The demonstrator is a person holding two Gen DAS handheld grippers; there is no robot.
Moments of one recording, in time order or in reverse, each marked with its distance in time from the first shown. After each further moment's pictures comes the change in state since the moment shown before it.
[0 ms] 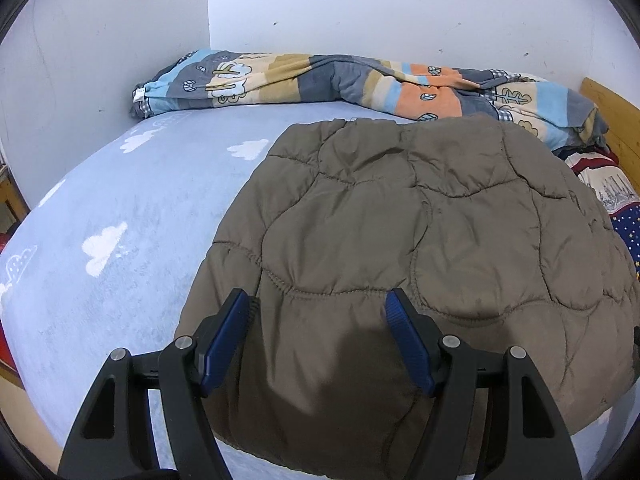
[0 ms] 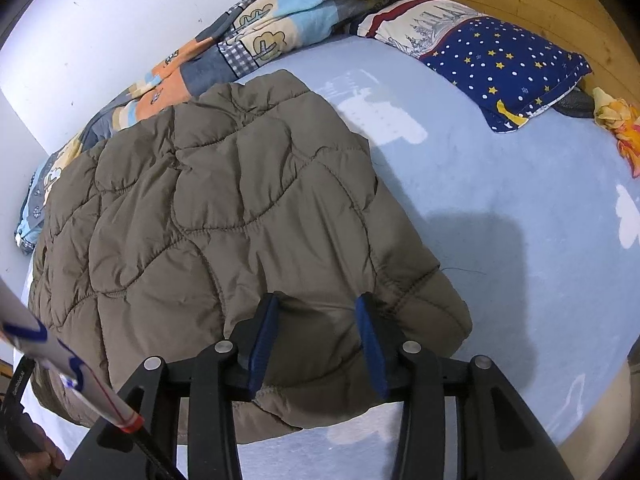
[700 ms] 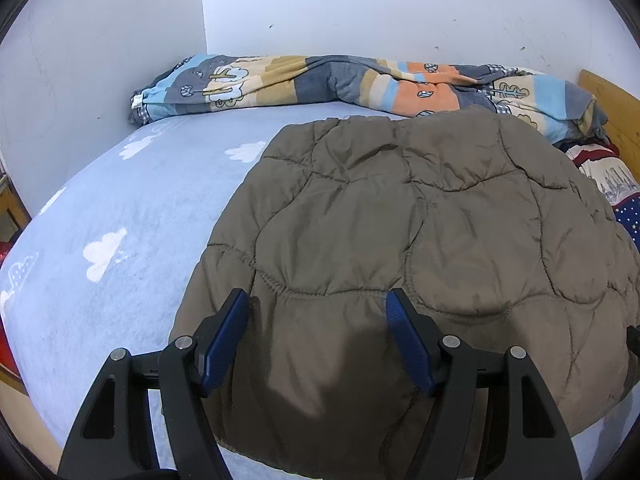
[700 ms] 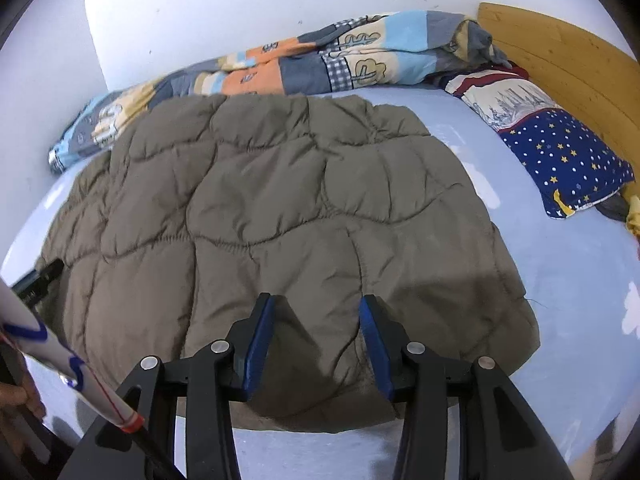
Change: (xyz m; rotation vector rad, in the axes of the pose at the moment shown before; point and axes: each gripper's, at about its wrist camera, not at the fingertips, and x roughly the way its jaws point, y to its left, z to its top) left arm -0.001 -0.007 0.000 0.035 -0.013 0.015; right arm -0.011 0.079 -0.031 -0.318 -0.088 0.046
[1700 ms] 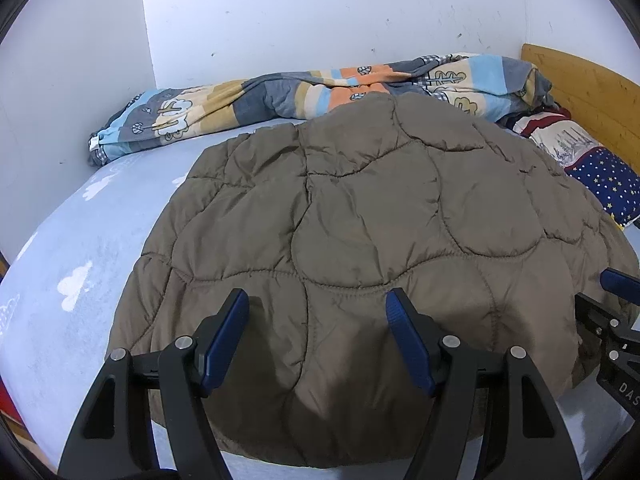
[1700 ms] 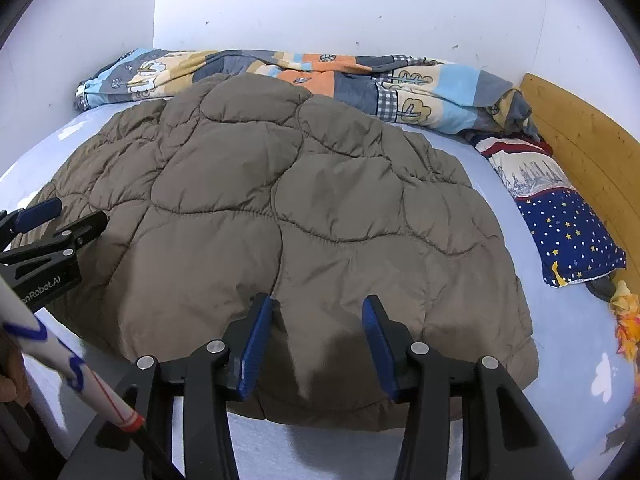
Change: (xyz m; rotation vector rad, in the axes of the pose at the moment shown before) left arm -0.018 -0.051 -0.022 0.151 -0.060 -0.112; right arm -0.009 0.061 -0.019 -0.263 -0.081 -0.064
